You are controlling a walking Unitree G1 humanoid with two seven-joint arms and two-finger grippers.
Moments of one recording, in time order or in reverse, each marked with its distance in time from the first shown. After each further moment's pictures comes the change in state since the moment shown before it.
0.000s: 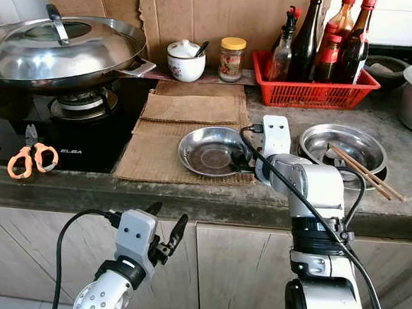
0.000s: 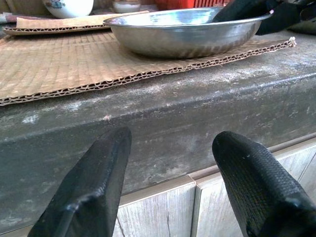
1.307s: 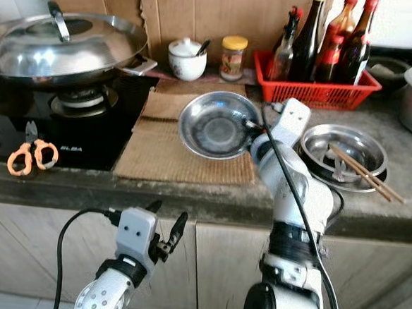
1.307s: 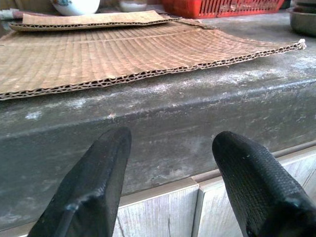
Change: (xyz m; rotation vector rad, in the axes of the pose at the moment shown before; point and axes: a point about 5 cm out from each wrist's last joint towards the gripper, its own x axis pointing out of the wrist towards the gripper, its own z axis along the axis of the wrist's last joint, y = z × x) left arm 0.002 0.001 0.001 -0.009 -0.004 0.021; right arm -0.015 0.006 0.020 0.419 -0.526 -0.039
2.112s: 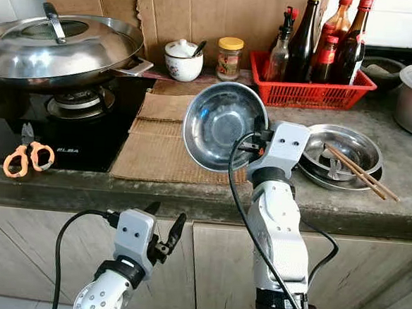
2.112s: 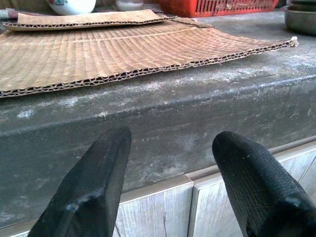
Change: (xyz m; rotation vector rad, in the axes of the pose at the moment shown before) left arm -0.001 0.001 -0.002 0.000 0.006 -0.004; right arm -0.041 0.020 -0.024 -0.292 -0.337 0.077
